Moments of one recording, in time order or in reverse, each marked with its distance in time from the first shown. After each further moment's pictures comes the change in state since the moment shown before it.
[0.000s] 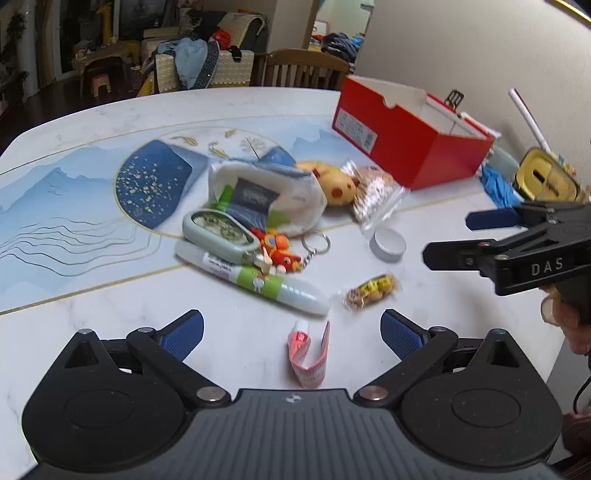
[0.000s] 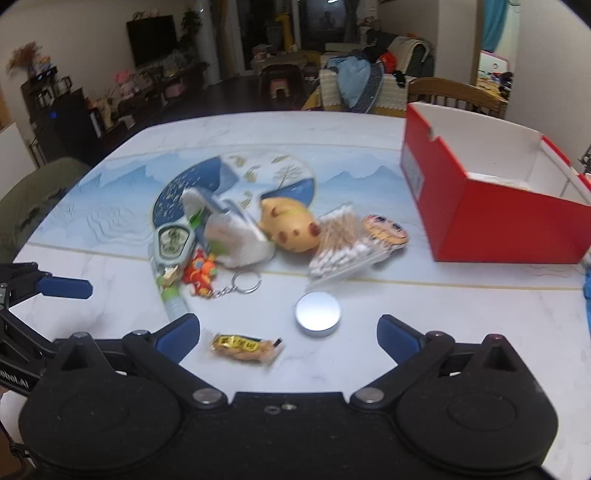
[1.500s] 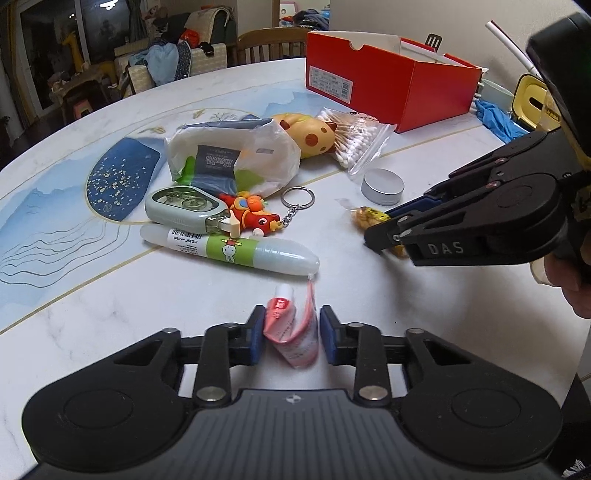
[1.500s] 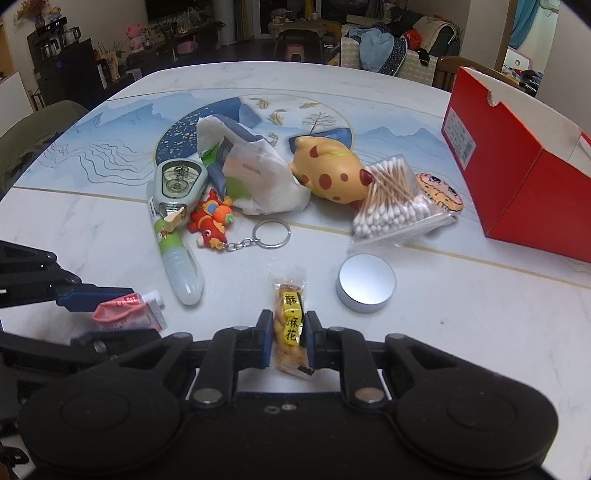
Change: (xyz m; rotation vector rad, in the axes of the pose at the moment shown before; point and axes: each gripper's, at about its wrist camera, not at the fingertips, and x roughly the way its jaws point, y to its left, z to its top) left arm 0.032 -0.025 -0.021 0.177 0.054 0.059; right arm 0.050 0.027 -0.014 -0.087 0.110 -0.021
